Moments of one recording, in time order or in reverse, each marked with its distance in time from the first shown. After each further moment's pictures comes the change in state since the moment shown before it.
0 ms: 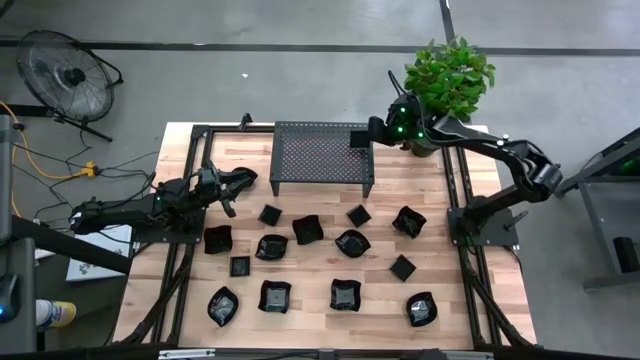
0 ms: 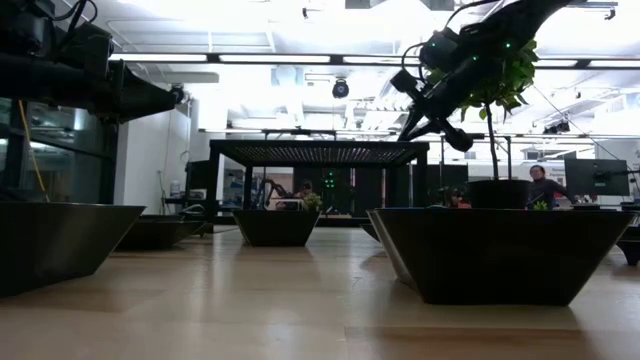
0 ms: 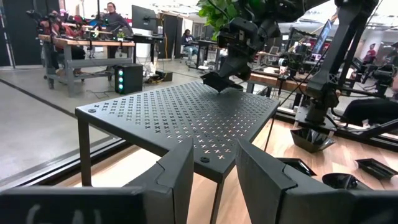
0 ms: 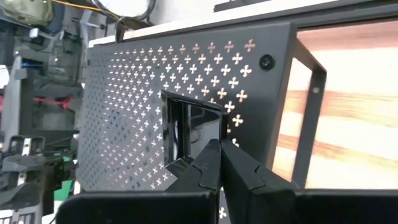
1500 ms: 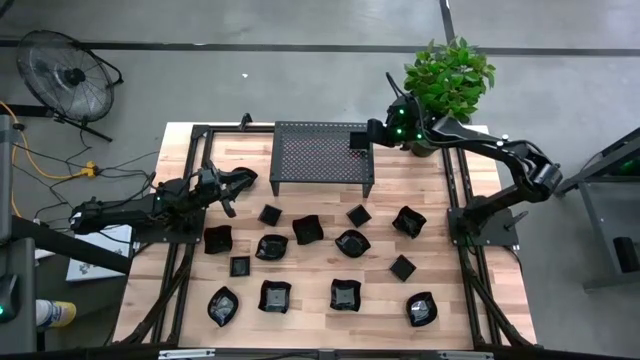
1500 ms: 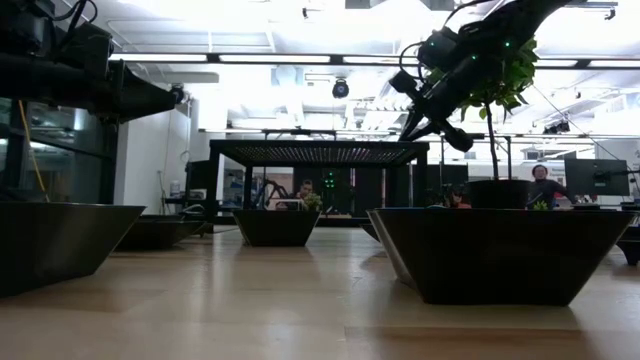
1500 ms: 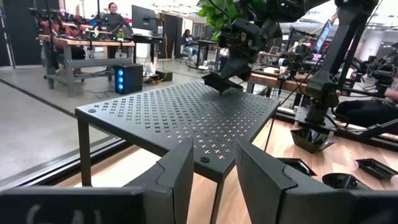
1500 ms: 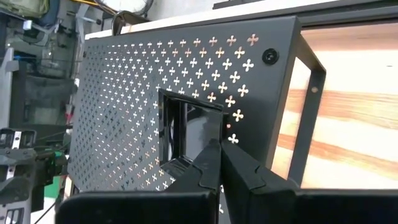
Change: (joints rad) left arm 0.000 0.000 0.000 0.000 0.000 0.000; right arm 0.020 0.000 0.000 -0.011 0.017 -0.029
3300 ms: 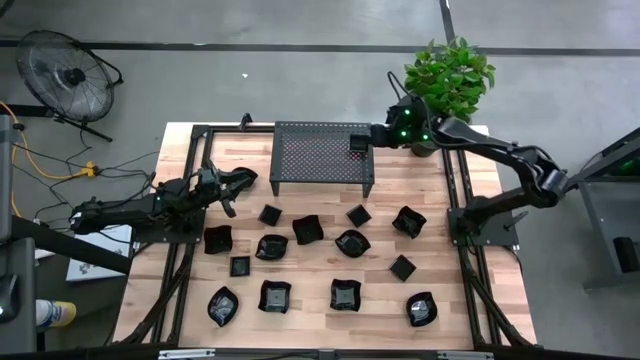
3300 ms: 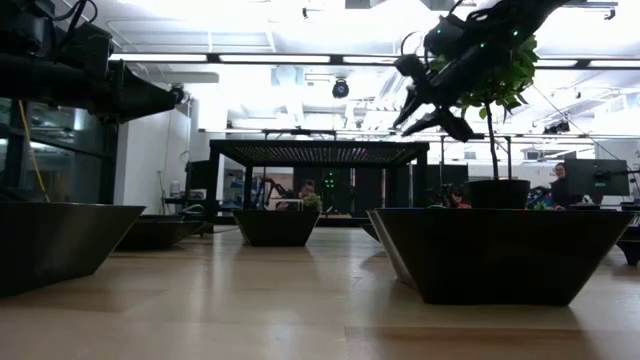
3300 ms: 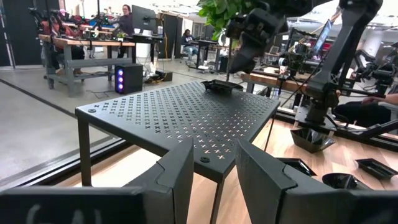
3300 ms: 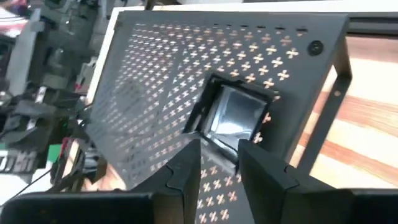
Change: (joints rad) left arm 0.000 0.000 0.000 0.000 0.000 0.000; right arm 0.019 -0.080 0.000 -0.038 -0.061 -0.144
